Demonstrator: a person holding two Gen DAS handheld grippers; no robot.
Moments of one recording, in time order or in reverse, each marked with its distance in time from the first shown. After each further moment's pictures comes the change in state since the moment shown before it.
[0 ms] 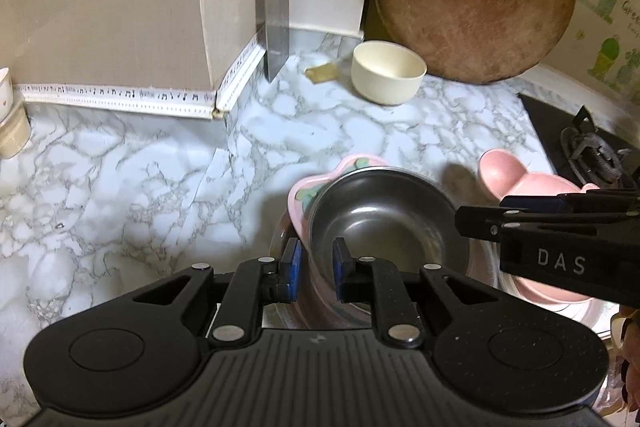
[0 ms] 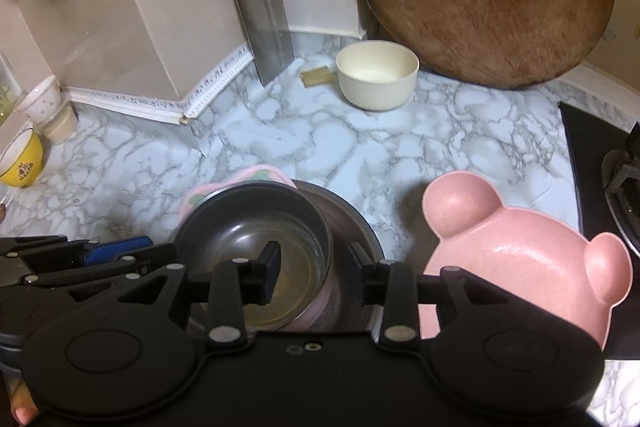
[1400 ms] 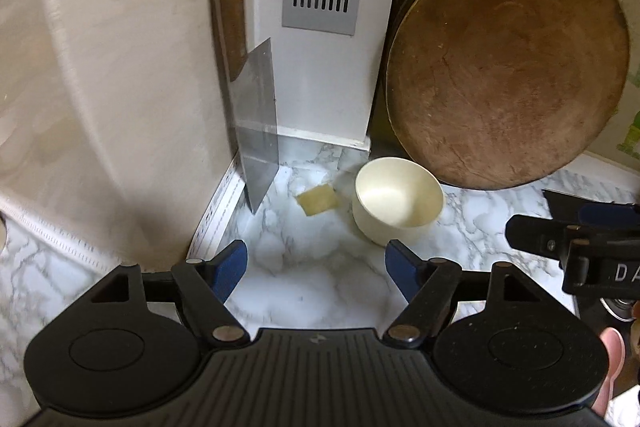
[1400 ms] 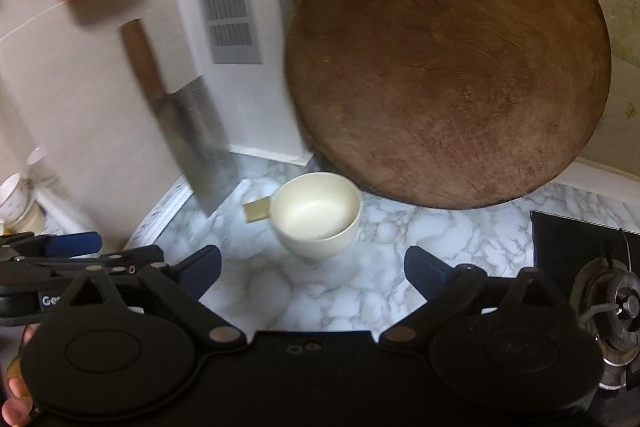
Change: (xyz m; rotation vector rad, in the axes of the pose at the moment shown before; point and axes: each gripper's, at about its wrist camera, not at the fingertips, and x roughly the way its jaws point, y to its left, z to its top) left arm 0.074 -0.017 0.154 -0.005 -0.086 0.043; right arm 0.028 -0.078 0.127 0.031 -0.146 -0.040
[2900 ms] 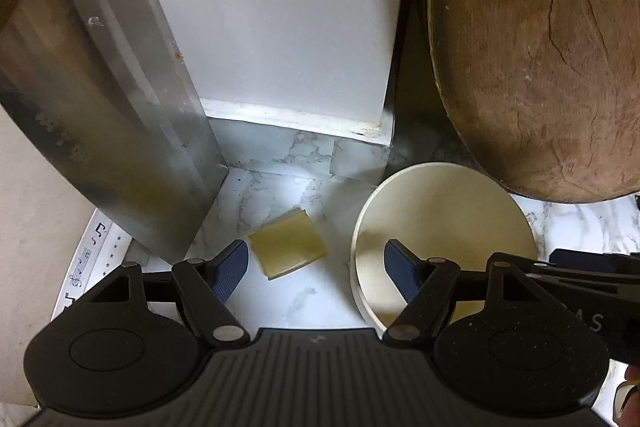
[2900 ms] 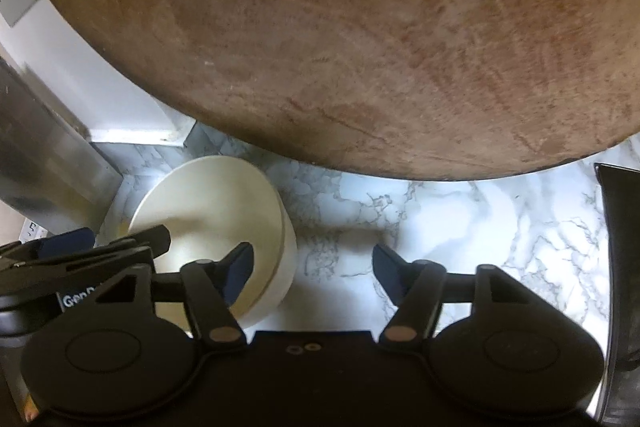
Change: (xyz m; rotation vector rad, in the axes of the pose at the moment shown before) left arm 0.197 -0.042 0.044 0.018 0.180 0.096; right arm 0.201 -0.062 0.021 0.172 0.259 -0.033
